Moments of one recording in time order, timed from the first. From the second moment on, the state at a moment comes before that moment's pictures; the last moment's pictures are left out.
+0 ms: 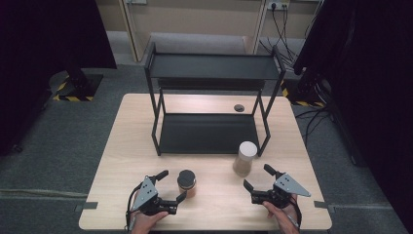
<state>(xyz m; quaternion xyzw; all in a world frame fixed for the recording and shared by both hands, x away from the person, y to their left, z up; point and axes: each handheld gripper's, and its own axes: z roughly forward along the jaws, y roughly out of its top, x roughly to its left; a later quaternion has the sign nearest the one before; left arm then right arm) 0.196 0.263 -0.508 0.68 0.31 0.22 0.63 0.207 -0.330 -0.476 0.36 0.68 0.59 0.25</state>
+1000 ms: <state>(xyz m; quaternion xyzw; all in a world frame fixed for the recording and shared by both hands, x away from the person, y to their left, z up) 0.198 0.253 -0.508 0.69 0.30 0.23 0.62 0.202 -0.329 -0.476 0.36 0.67 0.59 0.25</state>
